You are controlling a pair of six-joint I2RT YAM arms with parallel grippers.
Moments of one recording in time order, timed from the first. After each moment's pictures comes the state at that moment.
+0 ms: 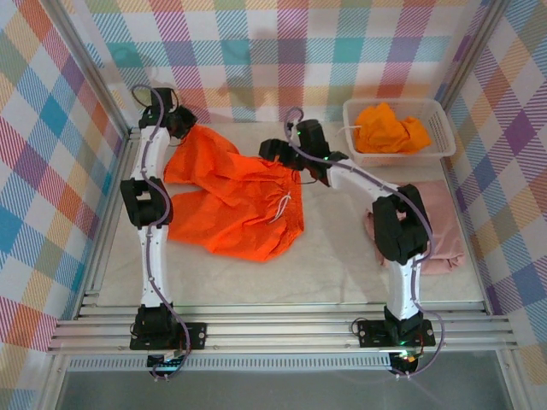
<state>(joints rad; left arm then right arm) 0.08 2.64 2.62 -0.70 0.27 -0.82 0.53 2.01 1.57 -0.09 -0.36 0.67</state>
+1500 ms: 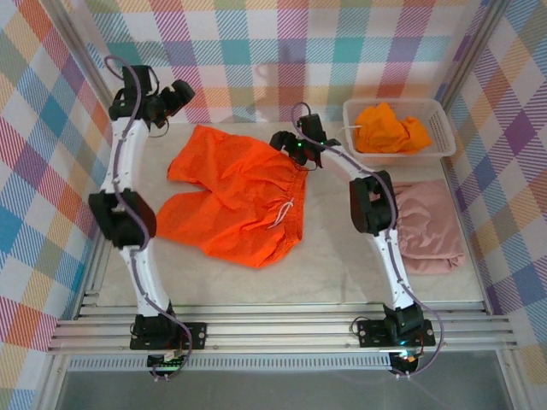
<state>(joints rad) 0.07 1.94 2.06 -0.72 0.25 -0.60 0.40 2.40 2.01 -0.26 -0.35 0.77</state>
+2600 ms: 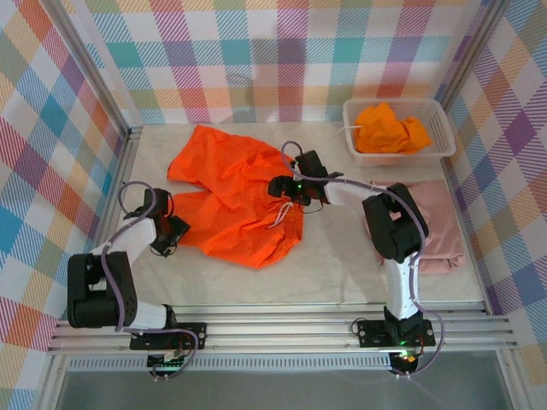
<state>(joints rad) 0.07 1.42 0.73 -0.55 0.01 -0.86 0.52 2.04 1.37 -0.18 -0.34 0.65</state>
